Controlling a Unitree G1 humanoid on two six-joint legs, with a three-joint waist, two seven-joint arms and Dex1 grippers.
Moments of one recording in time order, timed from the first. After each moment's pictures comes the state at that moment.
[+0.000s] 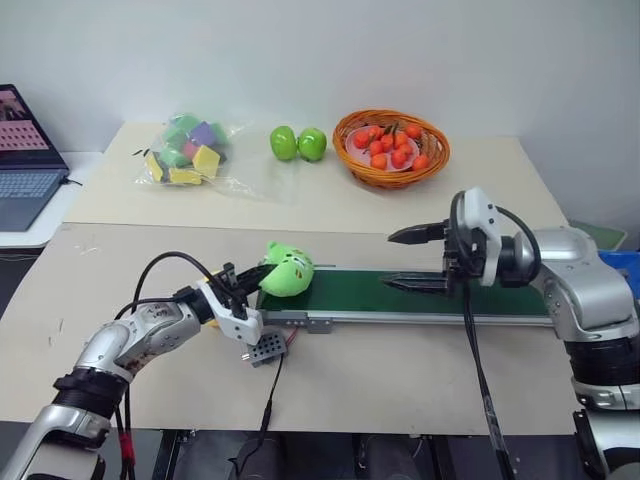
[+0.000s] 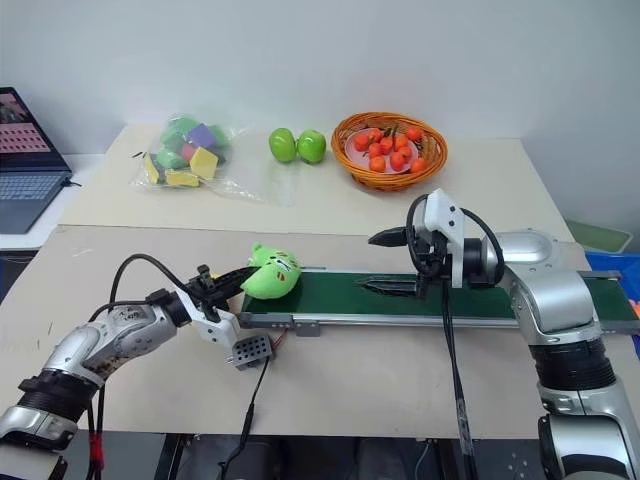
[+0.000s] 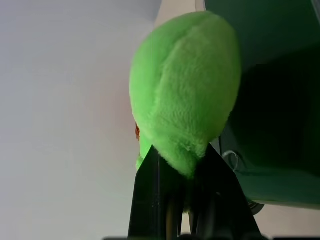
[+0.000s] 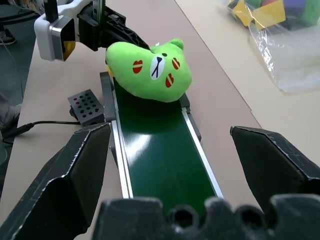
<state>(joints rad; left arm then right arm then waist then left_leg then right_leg) -0.35 0.76 -0.22 0.27 0.72 -0.83 -0.05 -0.54 -0.76 0.02 -0.14 0.46 0.50 1.19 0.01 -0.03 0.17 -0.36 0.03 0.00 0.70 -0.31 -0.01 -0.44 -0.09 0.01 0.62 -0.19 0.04</state>
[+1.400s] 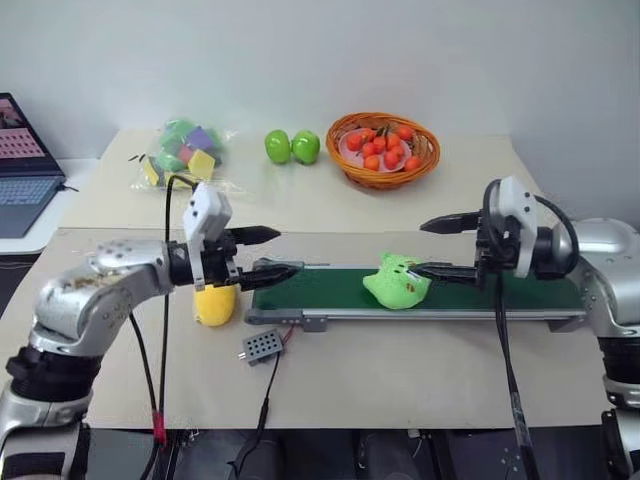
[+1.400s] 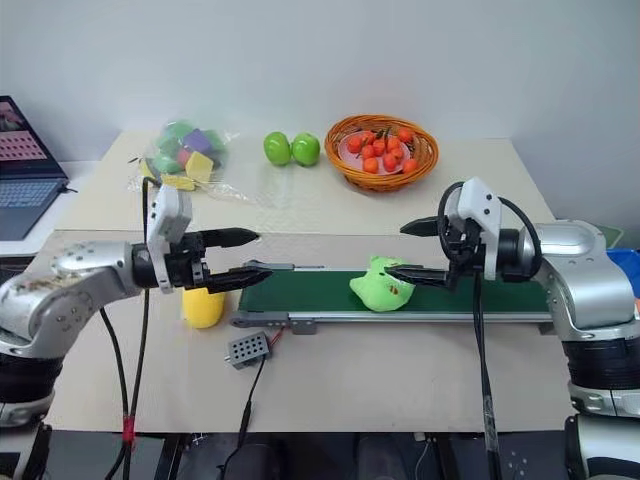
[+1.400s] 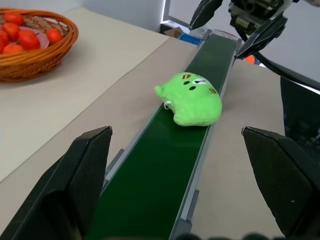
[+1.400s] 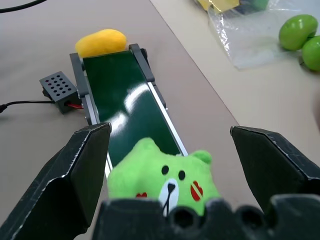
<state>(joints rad) -0.52 0.85 0.00 -0.28 -0.82 0.75 -0.88 -0.54 -0.86 -0.05 -0.08 0.45 0.48 1.20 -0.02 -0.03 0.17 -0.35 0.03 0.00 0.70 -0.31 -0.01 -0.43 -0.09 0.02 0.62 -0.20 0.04</state>
